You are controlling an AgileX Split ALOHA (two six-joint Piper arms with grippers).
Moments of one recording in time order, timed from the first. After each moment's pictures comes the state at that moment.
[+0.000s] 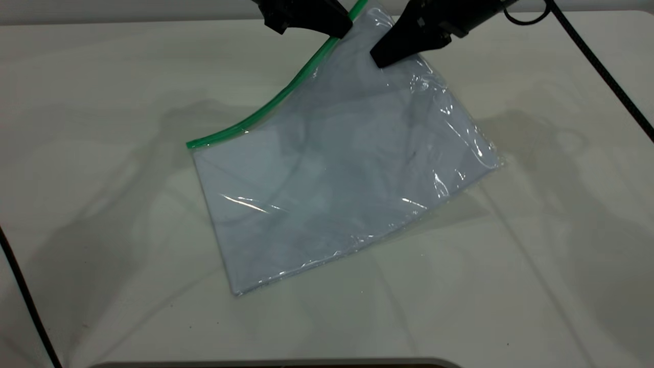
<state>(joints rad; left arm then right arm) -0.29 2.51 -1.89 -1.10 0.88 1.84 0.19 2.39 -1.58 1.19 0.89 -1.56</state>
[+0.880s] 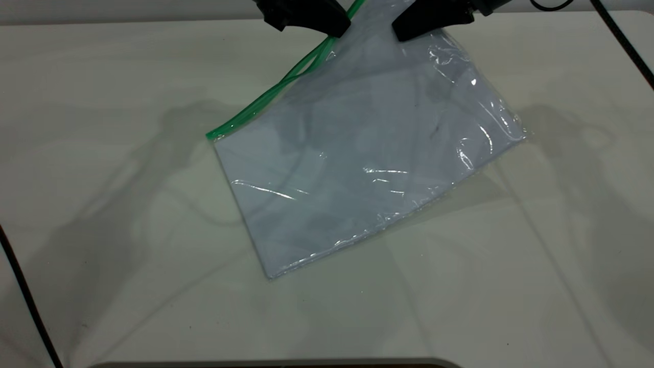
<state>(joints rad) -0.29 2.51 -1.90 -1.06 0.87 1.79 0.10 2.39 -1.60 1.23 0.94 -1.54</state>
